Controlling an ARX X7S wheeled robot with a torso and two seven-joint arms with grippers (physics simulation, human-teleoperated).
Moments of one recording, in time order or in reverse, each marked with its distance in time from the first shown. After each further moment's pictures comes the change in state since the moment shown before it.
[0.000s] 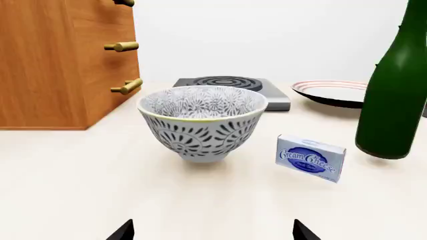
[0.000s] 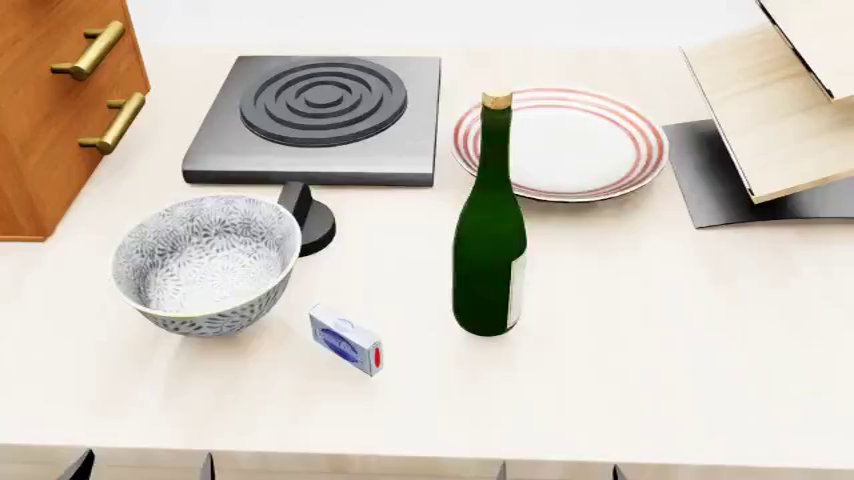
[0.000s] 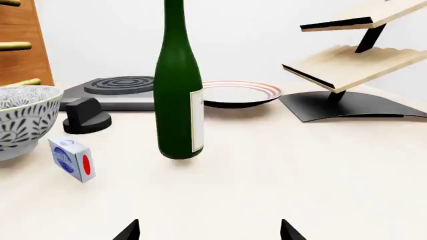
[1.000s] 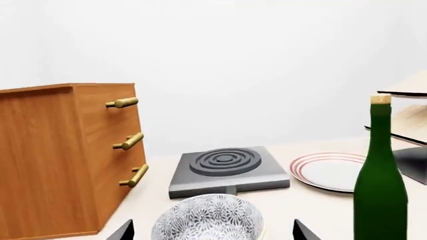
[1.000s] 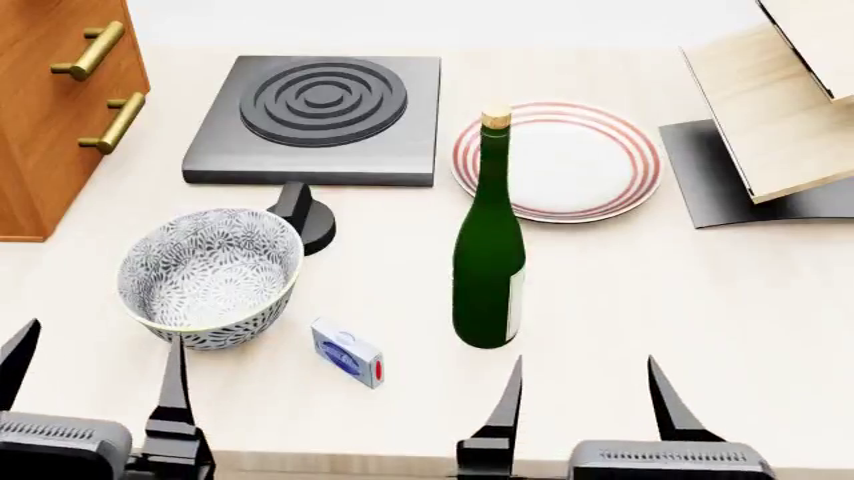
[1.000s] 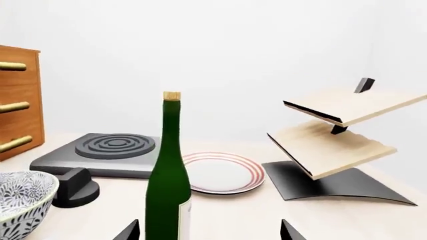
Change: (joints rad) left arm -0.109 -0.155 0.131 0.475 -0.049 -0.382 -0.133; right arm 0.082 0.104 -0.088 -0.413 0.027 0.333 0.130
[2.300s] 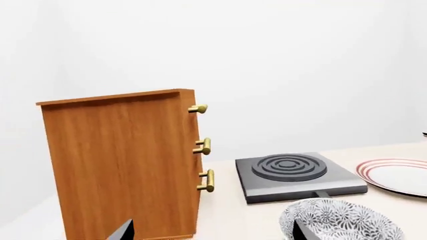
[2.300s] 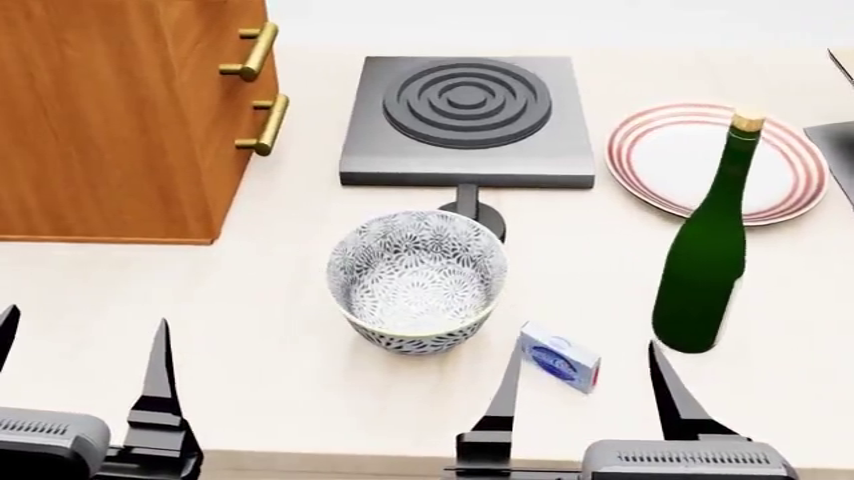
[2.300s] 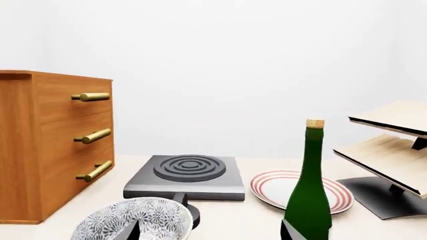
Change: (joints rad) left arm -0.008 -0.042 0.015 0.093 -0.045 -0.062 -0.049; right arm 0.001 0.057 -0.024 -0.033 0.099 -0.044 0.037
